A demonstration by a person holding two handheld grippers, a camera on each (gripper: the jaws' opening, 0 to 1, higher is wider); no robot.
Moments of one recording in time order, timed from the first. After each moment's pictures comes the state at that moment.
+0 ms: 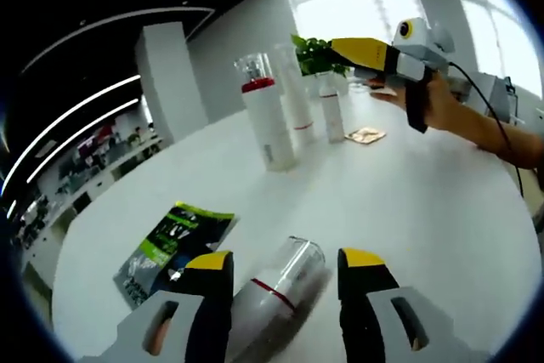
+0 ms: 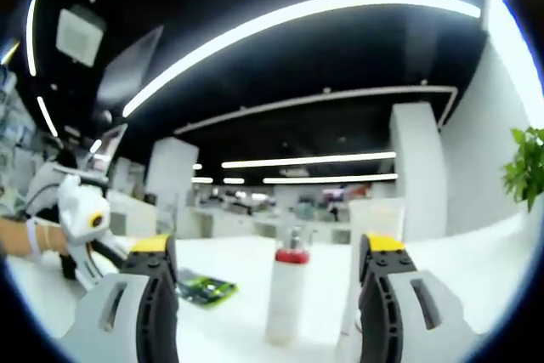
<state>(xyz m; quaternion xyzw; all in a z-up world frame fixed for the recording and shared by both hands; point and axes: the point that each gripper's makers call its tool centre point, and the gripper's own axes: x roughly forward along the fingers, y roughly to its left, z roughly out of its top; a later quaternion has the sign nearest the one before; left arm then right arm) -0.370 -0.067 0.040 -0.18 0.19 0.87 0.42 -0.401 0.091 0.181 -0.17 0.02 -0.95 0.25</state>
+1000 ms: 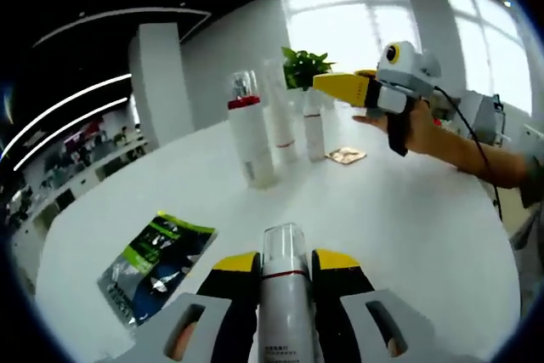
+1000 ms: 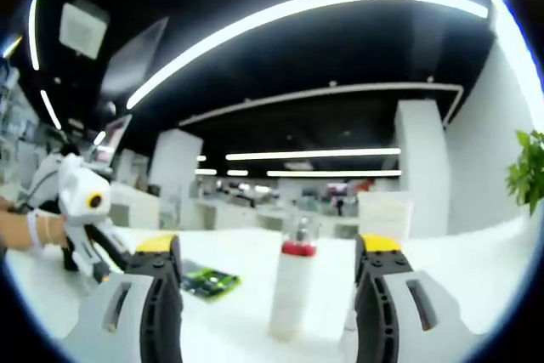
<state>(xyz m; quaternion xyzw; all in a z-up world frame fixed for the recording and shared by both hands) -0.357 -0.051 0.053 -0.17 0.11 0.85 0.48 -0.395 0.082 0.171 -0.15 0.04 -0.95 0.26</state>
